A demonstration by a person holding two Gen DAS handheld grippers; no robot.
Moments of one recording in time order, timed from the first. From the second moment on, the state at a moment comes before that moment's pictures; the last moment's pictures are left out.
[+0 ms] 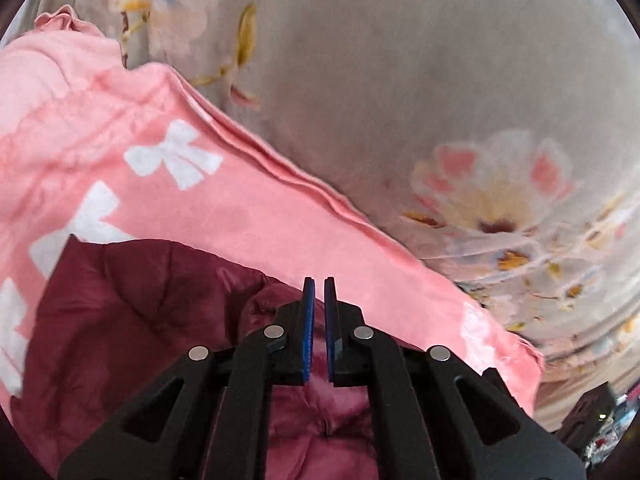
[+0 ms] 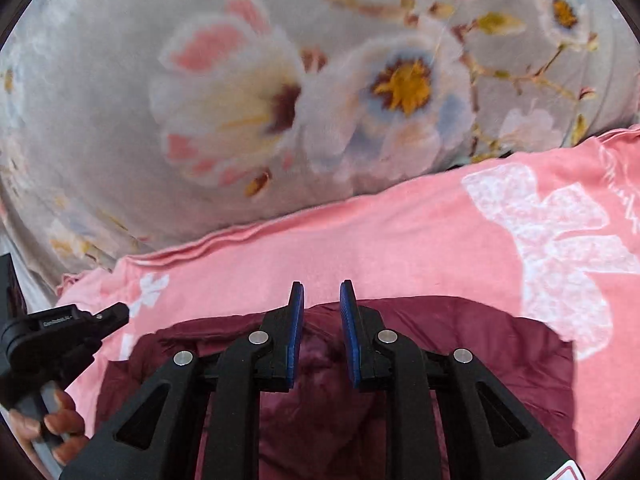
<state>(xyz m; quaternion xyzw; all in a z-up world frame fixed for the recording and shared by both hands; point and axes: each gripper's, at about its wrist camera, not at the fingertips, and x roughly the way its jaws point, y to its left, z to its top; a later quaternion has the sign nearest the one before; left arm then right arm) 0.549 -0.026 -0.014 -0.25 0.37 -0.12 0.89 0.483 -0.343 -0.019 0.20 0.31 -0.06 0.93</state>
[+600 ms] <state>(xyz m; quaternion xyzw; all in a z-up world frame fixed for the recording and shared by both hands) 0.554 -0.041 -0.113 -0.19 0.45 -0.08 0.87 0.497 -0.336 -0.103 0.16 0.43 -0.07 0.89</state>
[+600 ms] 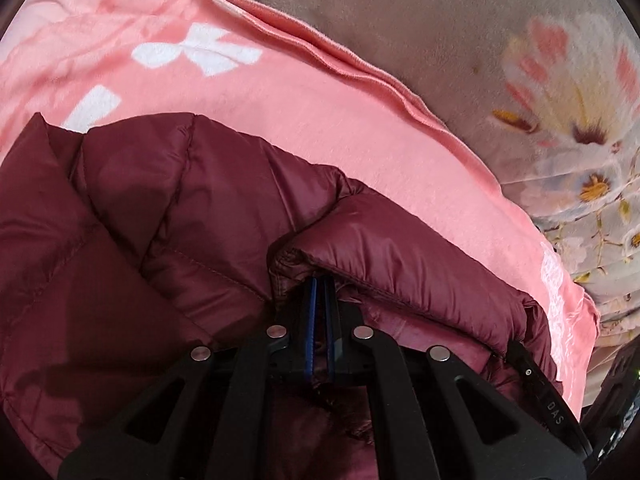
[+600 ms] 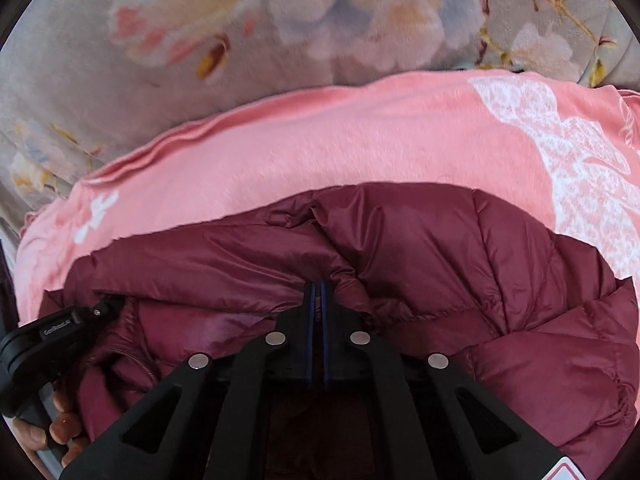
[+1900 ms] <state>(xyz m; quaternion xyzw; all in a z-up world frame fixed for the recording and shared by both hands) 0.020 0.220 0.015 -0.23 0.37 0.03 0.90 -0.040 -0.314 -0.024 0.11 0.37 -0.08 0.92</state>
